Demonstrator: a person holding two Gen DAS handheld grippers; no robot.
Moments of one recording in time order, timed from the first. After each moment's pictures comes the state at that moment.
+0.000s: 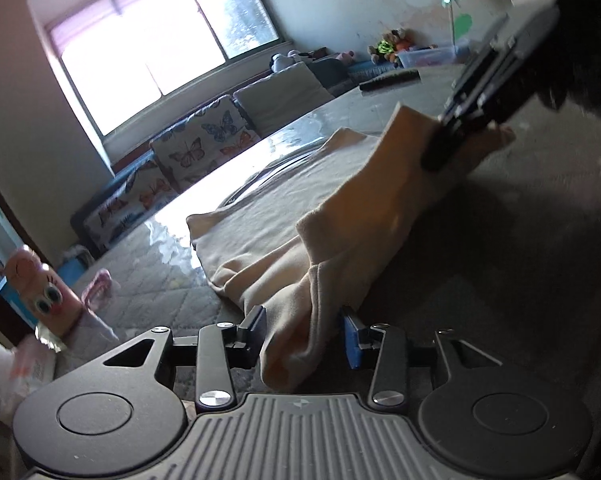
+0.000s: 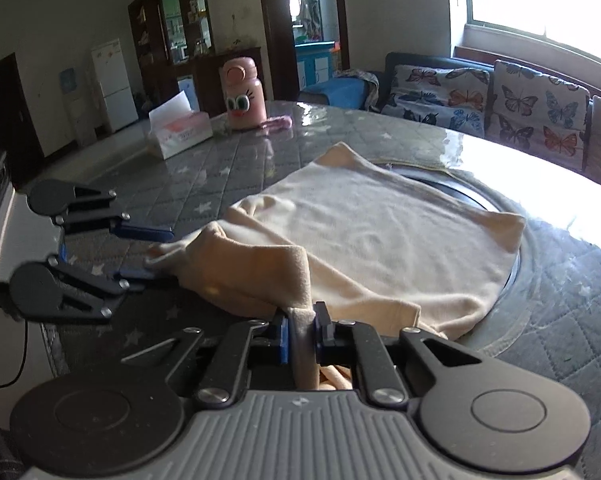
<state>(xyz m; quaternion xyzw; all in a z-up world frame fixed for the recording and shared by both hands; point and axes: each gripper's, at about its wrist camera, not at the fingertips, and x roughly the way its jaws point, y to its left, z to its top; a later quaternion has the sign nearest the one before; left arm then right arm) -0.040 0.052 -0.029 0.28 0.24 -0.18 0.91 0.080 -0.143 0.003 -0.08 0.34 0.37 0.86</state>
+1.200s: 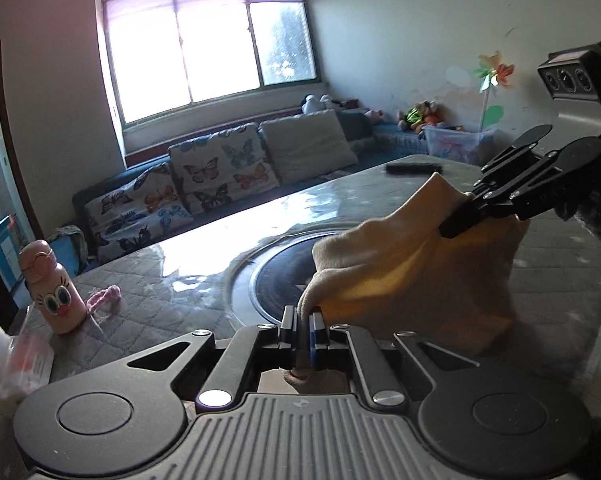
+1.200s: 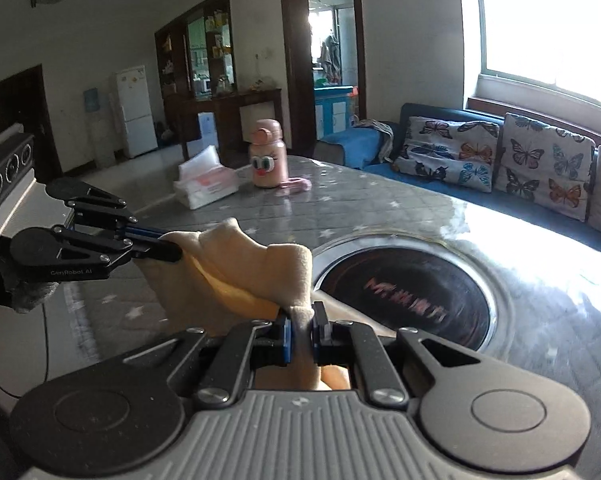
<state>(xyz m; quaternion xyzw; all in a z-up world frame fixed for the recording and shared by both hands) -0.013 0.073 0.055 0.14 0.23 -0.18 0.95 0.075 -0.150 0.066 -0.08 0.28 0.39 0.87</state>
